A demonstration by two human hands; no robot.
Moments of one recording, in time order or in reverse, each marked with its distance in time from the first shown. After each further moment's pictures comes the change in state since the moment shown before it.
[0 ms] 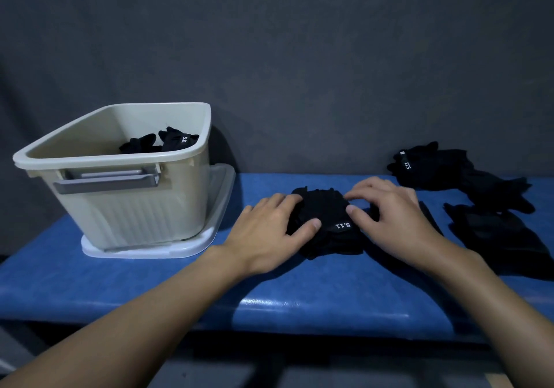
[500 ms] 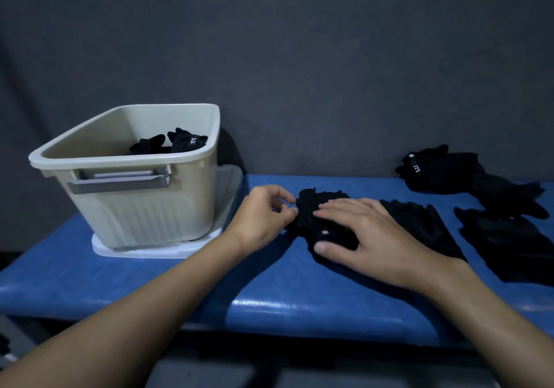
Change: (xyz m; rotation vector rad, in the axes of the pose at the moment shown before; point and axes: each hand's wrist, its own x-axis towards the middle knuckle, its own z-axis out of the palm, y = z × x) left_hand 0.017 -0.023 -0.002 -0.649 0.167 -0.207; right_hand -0.005 -0.026 0.015 -0.034 -0.216 -0.255
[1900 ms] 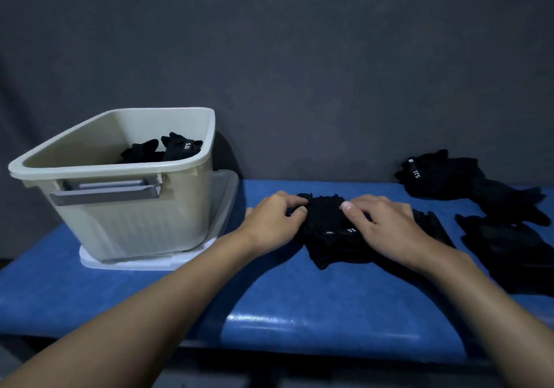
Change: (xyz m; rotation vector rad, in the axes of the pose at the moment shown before) left_hand 0.023 0.006 0.016 0.346 -0.137 0.020; right_hand 0.022 0.046 0.006 0.034 0.035 0.367
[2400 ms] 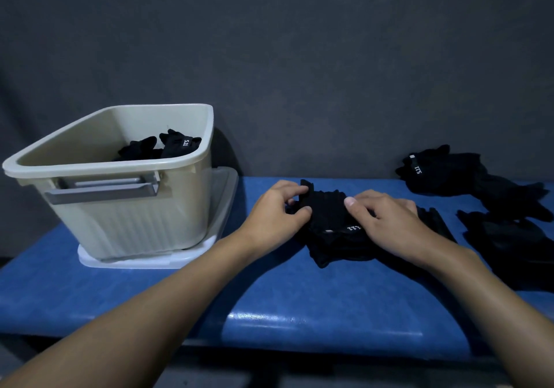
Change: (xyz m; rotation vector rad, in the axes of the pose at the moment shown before) left_hand -0.006 0.003 0.001 -0.236 0.067 0.099; right_hand -0.003 -0.003 -0.005 0.062 -0.014 0.028
